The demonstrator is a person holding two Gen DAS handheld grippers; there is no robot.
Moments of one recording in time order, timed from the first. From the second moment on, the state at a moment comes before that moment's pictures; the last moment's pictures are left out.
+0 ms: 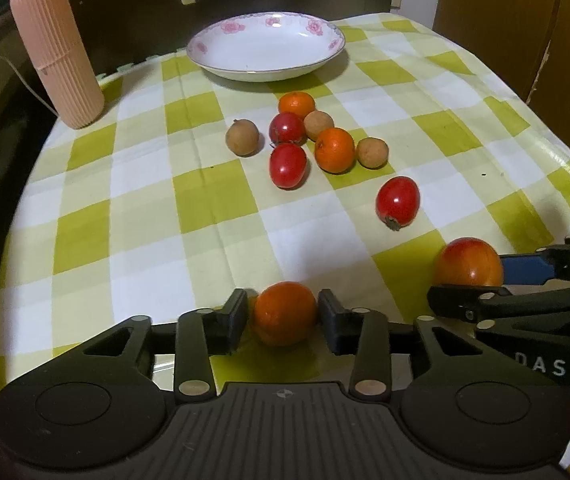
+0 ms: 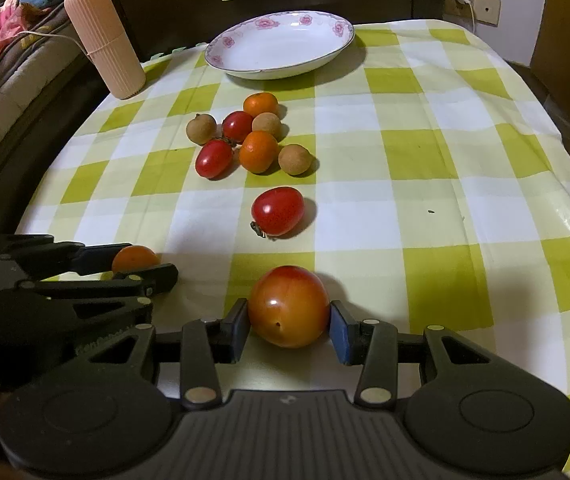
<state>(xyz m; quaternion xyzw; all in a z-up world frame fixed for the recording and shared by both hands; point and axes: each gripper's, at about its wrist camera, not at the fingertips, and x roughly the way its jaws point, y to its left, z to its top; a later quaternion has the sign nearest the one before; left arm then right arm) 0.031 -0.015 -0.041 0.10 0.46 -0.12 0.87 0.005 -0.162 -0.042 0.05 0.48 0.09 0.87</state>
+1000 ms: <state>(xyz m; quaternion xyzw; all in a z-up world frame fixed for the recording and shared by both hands) 0.090 -0.010 0.016 0.00 0.43 -0.15 0.89 0.057 -0.170 0.007 0.07 0.43 0.09 0.90</state>
